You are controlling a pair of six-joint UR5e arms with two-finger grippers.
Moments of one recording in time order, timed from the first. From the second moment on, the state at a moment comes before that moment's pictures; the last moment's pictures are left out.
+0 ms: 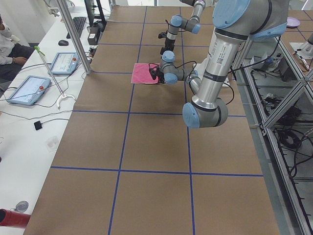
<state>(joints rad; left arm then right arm) -0.43 -2.04 -1.65 -2.11 -1.74 -1.84 0.33 -1.21 1.88 -1.32 1.58 2.03</state>
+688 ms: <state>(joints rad) -0.43 -2.04 -1.66 -2.11 -1.74 -1.84 0.31 -1.15 1.79 -1.32 1.53 2.04</state>
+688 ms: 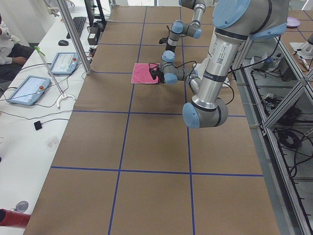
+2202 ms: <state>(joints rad) -0.43 -2.04 -1.65 -2.11 -1.74 -1.84 0.34 -1.12 1.77 -1.32 1.53 2.03</state>
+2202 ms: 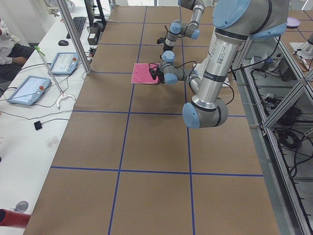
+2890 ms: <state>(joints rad) -0.43 -2.04 -1.70 -2.11 -1.76 -1.84 0.36 -1.14 1.84 -1.33 1.54 2.02</state>
